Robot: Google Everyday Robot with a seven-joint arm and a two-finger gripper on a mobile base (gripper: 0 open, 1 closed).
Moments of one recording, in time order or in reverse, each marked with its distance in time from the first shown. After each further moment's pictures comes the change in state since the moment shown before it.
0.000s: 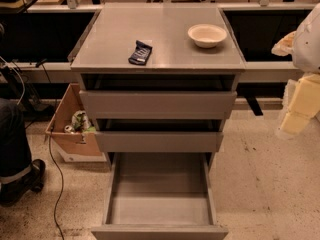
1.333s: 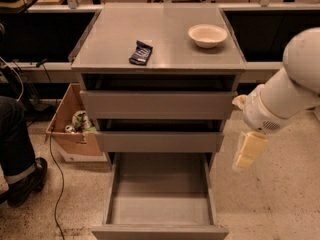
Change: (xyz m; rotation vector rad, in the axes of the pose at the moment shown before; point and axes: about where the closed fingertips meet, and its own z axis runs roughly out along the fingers) arm 0.006 0.009 0.171 -0.077 -0.101 -0.035
